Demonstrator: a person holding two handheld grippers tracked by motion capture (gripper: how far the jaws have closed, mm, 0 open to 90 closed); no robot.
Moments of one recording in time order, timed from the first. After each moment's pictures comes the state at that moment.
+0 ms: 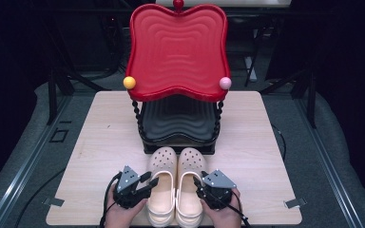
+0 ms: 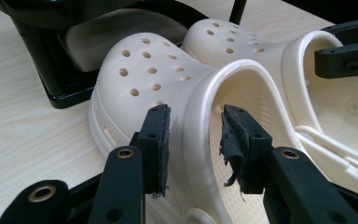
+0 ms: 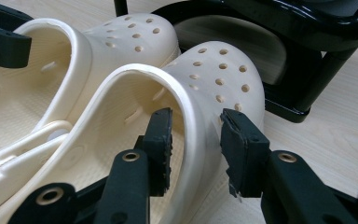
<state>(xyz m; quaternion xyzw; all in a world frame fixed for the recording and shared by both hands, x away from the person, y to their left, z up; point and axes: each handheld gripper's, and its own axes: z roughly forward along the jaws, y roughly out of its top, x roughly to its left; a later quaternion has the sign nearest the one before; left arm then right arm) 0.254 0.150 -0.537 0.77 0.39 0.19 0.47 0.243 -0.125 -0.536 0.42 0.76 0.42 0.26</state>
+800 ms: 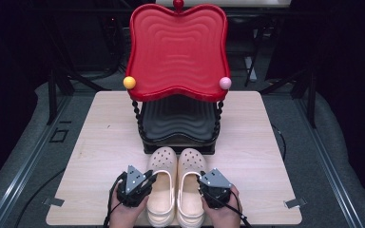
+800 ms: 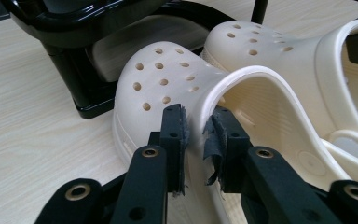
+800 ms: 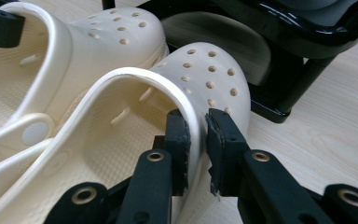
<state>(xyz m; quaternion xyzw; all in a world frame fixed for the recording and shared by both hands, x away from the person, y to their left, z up) 0.252 0.138 -0.533 0.77 0.40 0.25 0.43 0.243 -0.120 -0.529 0.42 0.77 0.38 0.30</state>
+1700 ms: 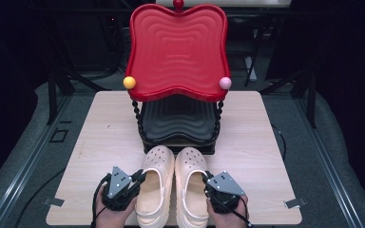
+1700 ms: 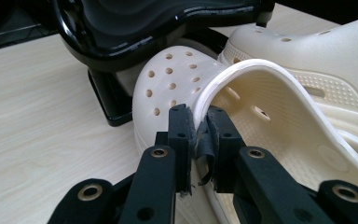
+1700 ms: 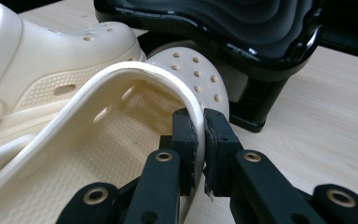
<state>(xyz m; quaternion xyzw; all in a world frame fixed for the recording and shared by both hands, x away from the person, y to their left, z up) 0.231 0.162 -0.497 0.76 0.40 0.26 0.45 0.220 -0.130 -0.499 0.44 0.73 0.42 0.32</state>
